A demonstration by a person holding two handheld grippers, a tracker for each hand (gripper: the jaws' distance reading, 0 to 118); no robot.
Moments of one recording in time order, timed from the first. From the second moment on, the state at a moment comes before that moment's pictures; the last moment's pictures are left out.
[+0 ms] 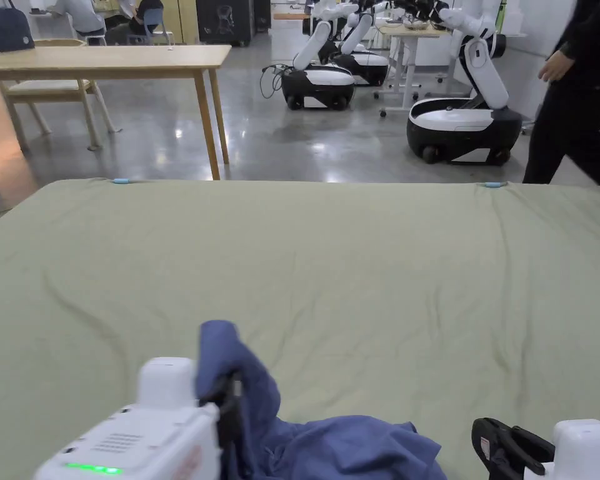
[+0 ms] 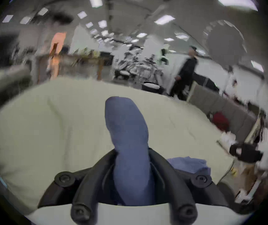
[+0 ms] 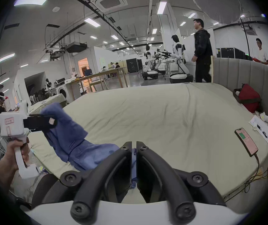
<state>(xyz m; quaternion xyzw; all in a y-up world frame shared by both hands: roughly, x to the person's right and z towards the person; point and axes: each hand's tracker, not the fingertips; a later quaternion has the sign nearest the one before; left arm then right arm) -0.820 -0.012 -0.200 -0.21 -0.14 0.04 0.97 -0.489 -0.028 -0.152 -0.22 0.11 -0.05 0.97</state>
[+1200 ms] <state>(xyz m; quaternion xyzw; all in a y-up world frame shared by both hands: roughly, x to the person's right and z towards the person) -0.718 -0.081 -0.233 -0.38 -0.25 0.29 0.84 -0.496 -0.056 -0.185 -0.30 0.15 -0.10 0.94</state>
